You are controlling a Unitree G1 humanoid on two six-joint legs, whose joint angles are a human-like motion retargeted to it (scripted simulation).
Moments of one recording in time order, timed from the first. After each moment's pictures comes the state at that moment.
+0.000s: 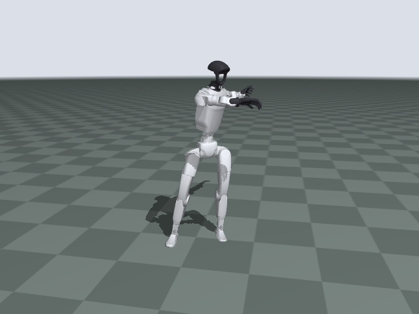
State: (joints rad) left arm 0.55 1.27 1.10 1.39 -0.70 -0.25 0.18; right arm -1.37 -1.26 1.13 0.19 -0.46 -0.24 -0.24; waist 0.56 -0.05 0.20; left_leg -0.04 -0.06 -0.09 0.08 -0.20 -0.19; right_leg -0.01 -0.37 -0.47 0.19 -0.21 0.11
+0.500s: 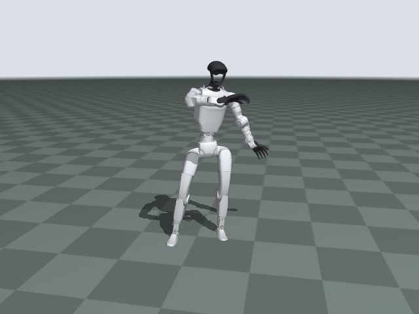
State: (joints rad) left arm -0.34 0.47 0.24 1.56 -0.68 -0.16 0.76; right arm -1.42 -0.83 1.08 0.20 -0.57 -0.17 -0.40; waist 0.21 -0.12 0.19; left_leg -0.03 -0.06 0.00 0.14 -0.24 -0.13; right_leg -0.05 -0.36 -0.34 0.20 -0.21 0.08
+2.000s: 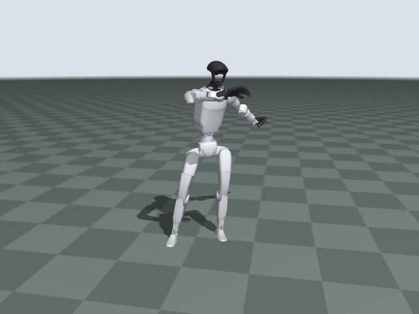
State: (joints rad) left arm 0.11 0.95 0.63 1.50 -0.52 -0.07 0.57; right arm -1.51 -1.14 1.12 0.14 -0.54 -0.14 -0.41; waist 0.36 -0.09 0.20; left_leg -0.03 -0.06 0.00 0.10 -0.22 -0.16; right_leg -0.05 -0.36 -0.37 0.16 -0.18 0.13
